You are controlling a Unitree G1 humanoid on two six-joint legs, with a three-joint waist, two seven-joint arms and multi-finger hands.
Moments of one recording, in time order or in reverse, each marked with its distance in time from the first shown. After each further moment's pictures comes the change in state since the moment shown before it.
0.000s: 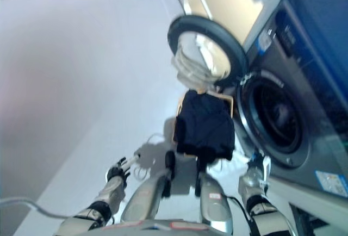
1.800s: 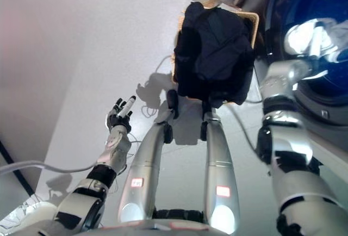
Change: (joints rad) left arm -0.223 0.015 -0.069 -0.424 -0.306 -0.111 0.130; right arm -0.912 -0.312 -0.324 -0.115 0.875 -0.329 -0.231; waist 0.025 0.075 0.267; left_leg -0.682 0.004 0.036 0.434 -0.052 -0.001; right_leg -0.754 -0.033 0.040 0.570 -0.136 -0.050
